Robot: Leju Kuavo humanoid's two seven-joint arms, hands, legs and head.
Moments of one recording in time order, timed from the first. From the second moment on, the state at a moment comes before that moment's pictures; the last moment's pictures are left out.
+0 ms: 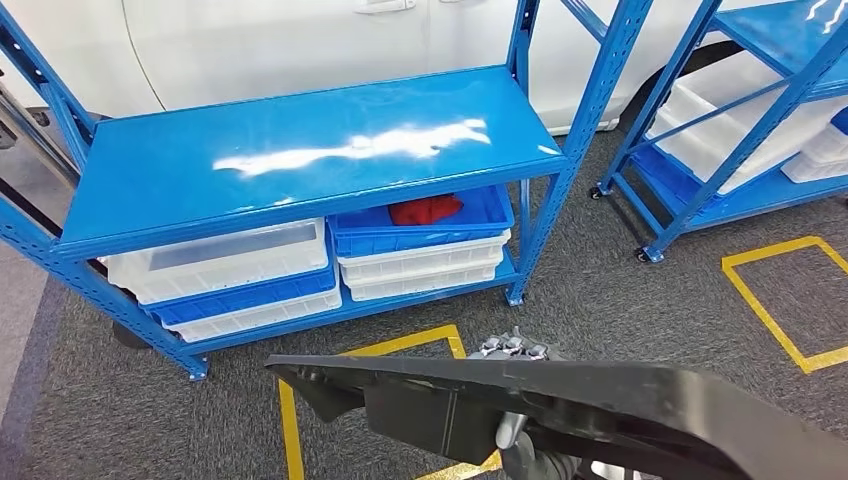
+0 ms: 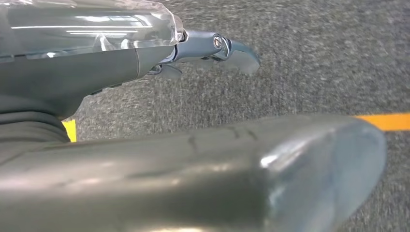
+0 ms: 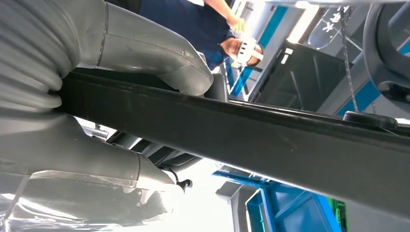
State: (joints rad) left arm -0.08 -0.04 1.31 -0.23 -0.98 0.11 -0.28; right arm 0.00 -0.05 0.44 -2.05 -0.08 0.42 -0.66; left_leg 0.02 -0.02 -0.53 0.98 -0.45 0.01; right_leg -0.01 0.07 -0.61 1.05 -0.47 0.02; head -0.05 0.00
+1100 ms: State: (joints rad) left arm -0.07 -0.07 1.28 -0.23 -0.99 0.13 -0.25; right arm -0.07 -0.16 0.43 -1.96 -0.20 0.41 -0.66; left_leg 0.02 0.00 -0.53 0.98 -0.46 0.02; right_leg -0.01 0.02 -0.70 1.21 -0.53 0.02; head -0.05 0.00
